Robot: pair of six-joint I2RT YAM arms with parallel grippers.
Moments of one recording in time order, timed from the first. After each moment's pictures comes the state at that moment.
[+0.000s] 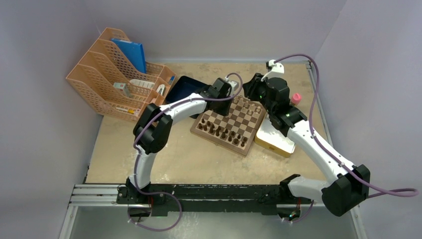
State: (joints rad) left arm -0.73 2.09 1.65 -0.43 0.07 -0.25; right arm 0.47 1.19 1.04 -0.11 0.17 0.46
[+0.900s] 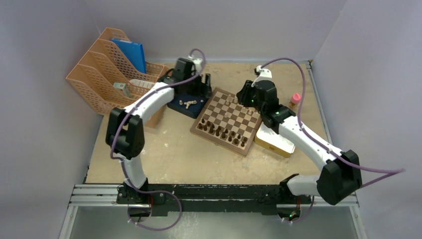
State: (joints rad) left arm -0.49 1.88 1.57 -0.43 0.23 -0.29; right arm 0.49 1.28 1.00 -0.10 0.13 0.46
